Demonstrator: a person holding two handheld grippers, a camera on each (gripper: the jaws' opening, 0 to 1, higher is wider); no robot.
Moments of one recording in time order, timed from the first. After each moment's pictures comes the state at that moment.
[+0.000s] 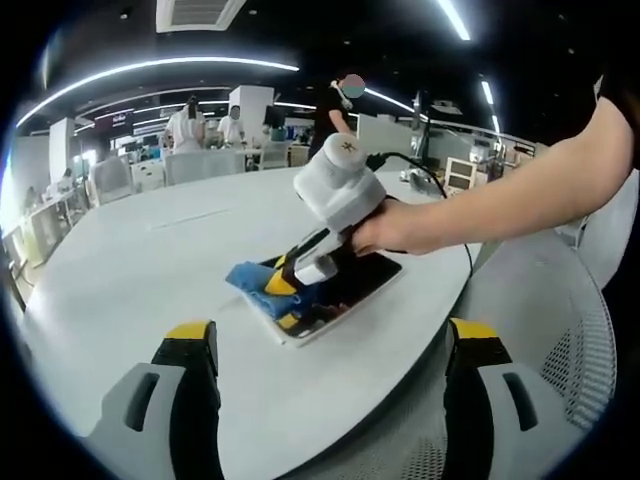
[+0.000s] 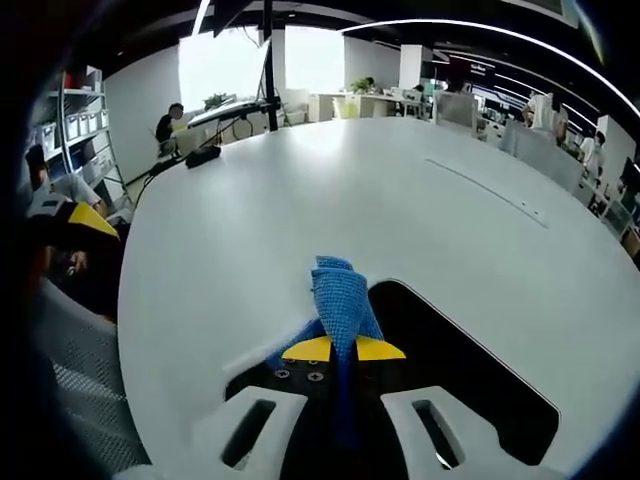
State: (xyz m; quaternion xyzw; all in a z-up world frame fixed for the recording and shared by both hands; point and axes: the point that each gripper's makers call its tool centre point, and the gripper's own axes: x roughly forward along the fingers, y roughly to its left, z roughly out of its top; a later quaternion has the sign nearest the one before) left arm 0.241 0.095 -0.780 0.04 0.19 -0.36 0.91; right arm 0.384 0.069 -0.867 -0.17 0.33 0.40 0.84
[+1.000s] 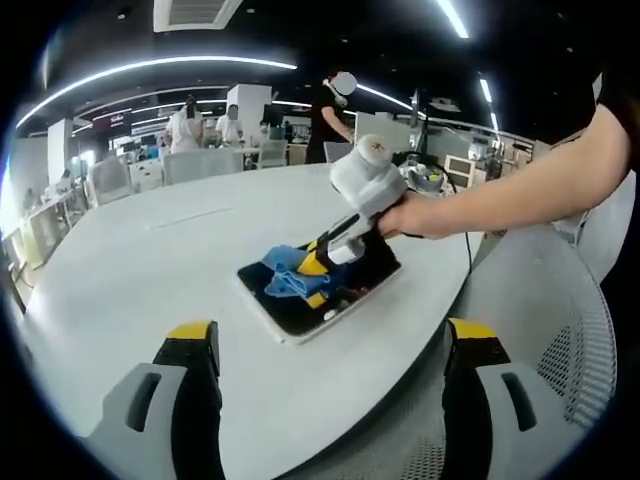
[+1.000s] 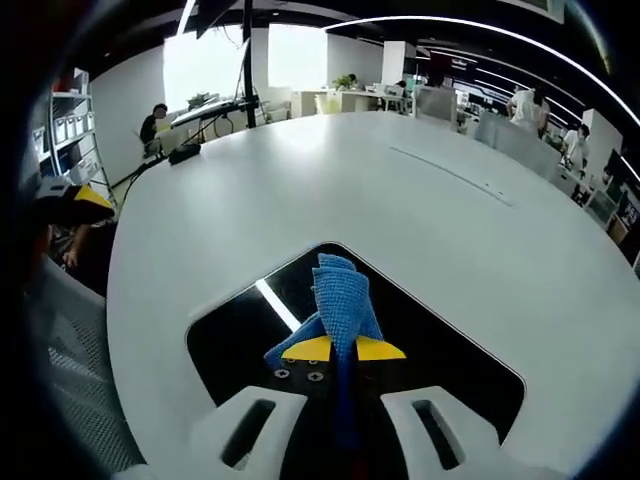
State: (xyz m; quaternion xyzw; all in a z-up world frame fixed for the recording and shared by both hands) left arm 0.241 0.094 -0.782 0.04 0.19 -0.36 0.91; right arm 0.392 0.005 -0.866 -0.17 0.33 0.36 0.85
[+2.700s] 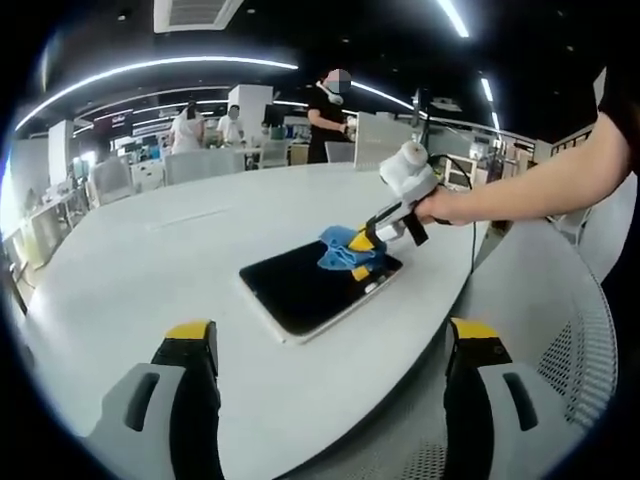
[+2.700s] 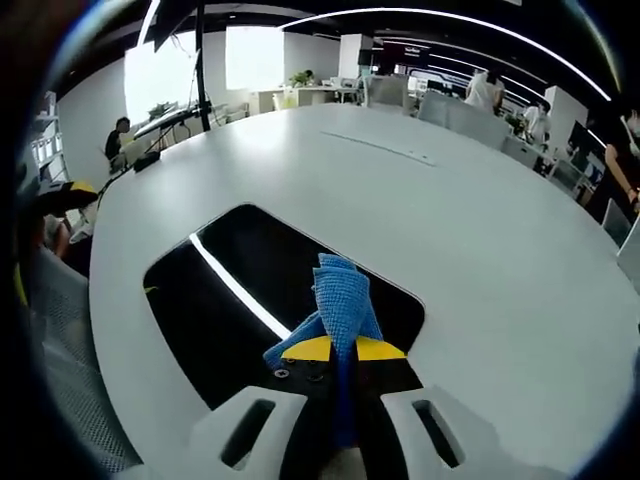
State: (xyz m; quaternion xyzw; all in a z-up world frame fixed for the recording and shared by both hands) left arm 0.240 0.093 -0.778 0.03 0.19 -0.36 0.91; right arm 0.392 -0.102 -0.866 -0.15 0.35 0.28 0.88
